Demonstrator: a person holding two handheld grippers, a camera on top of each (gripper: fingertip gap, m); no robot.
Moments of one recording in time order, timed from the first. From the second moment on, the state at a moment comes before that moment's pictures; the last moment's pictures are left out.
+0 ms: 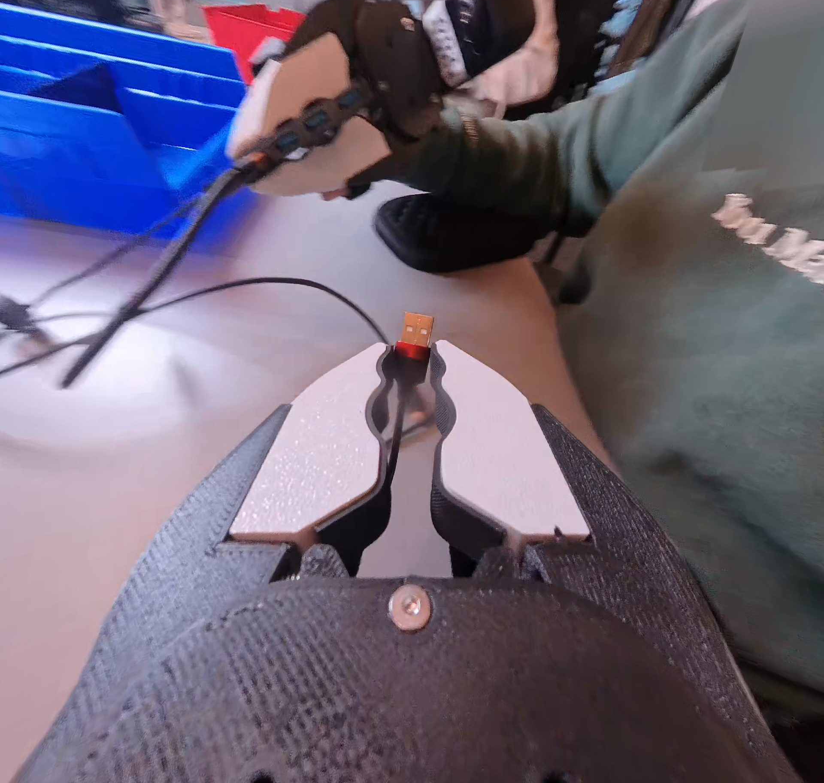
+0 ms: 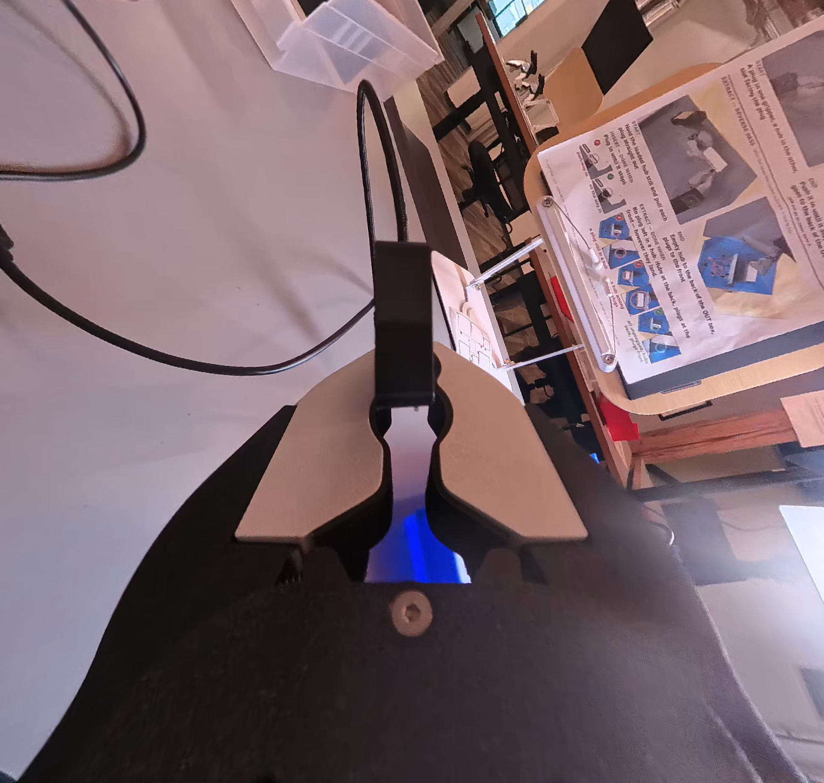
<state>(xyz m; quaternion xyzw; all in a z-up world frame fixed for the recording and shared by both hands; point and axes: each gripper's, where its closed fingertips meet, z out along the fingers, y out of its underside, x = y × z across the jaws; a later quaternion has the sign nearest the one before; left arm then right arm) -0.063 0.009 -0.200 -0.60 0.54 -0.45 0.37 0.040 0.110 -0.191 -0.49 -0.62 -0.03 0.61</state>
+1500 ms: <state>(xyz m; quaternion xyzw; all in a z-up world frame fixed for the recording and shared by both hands) -0.122 0.068 -0.301 -0.77 0.60 -0.23 0.07 0.073 0.139 -0.185 -0.56 -0.55 -0.03 0.61</state>
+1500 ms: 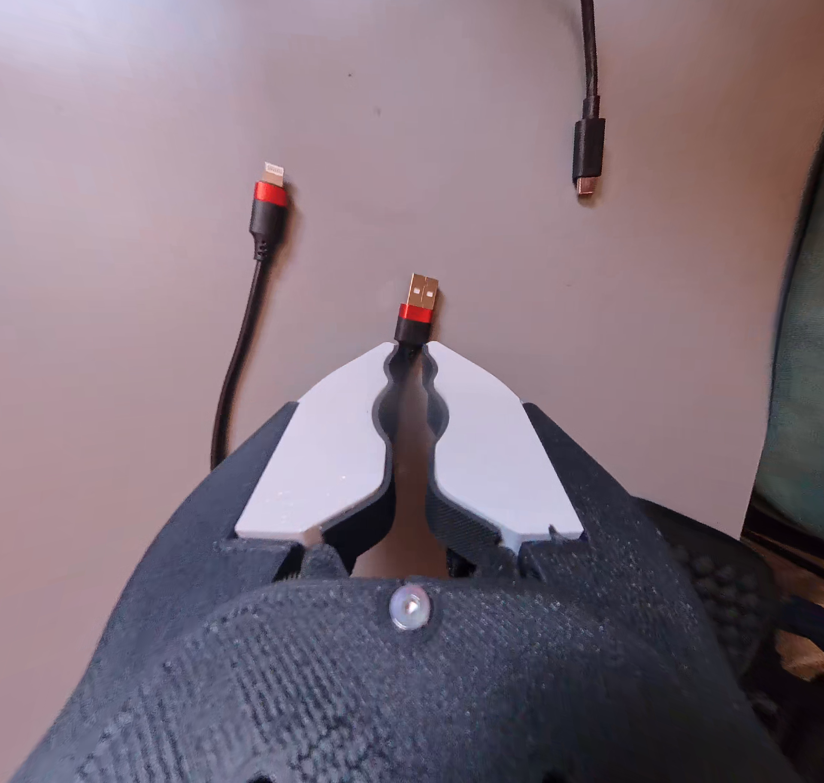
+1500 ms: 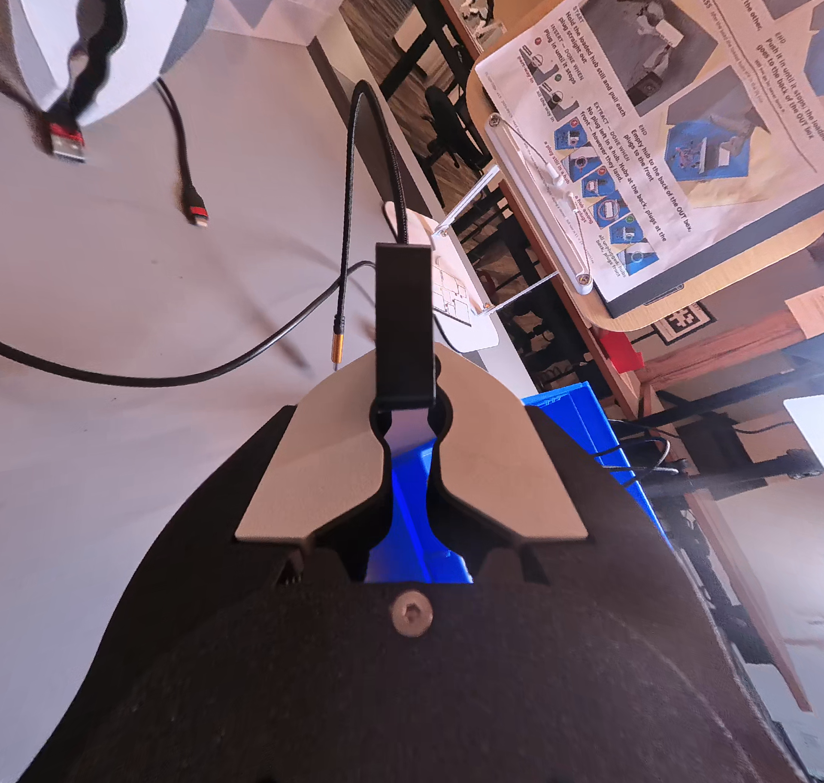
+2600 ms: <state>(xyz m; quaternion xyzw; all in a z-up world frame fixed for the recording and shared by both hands) -0.117 0.050 -0.295 -0.59 0.77 0.07 0.22 0.078 0.140 -0.182 -0.56 -0.55 -0.04 0.62</state>
